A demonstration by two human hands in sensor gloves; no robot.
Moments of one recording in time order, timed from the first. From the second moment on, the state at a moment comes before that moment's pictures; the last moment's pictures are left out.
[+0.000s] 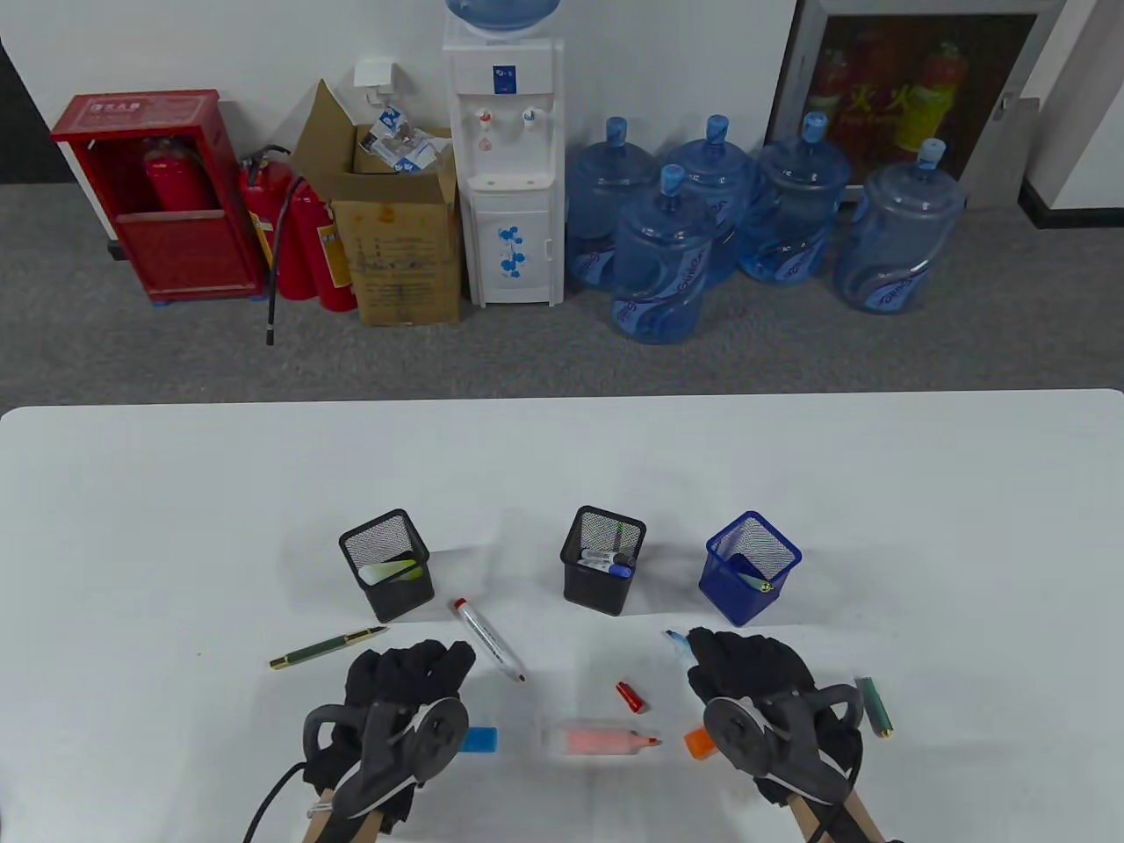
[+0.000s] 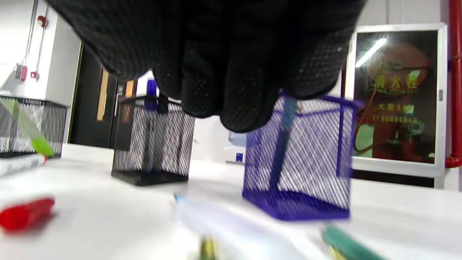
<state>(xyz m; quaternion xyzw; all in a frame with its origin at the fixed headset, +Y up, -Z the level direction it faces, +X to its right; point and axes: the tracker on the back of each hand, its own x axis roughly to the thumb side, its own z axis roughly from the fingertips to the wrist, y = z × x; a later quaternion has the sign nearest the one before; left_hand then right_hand) -0.175 -0.736 -0.261 0.09 -0.10 -0.04 0.99 0.165 -0.729 -0.265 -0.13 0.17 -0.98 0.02</state>
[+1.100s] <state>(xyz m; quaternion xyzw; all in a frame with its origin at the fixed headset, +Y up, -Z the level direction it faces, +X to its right) -0.106 -0.765 -0.350 0.01 -0.07 -0.23 0.97 0.183 -0.734 -0.266 -0.13 0.17 -0.98 0.03</state>
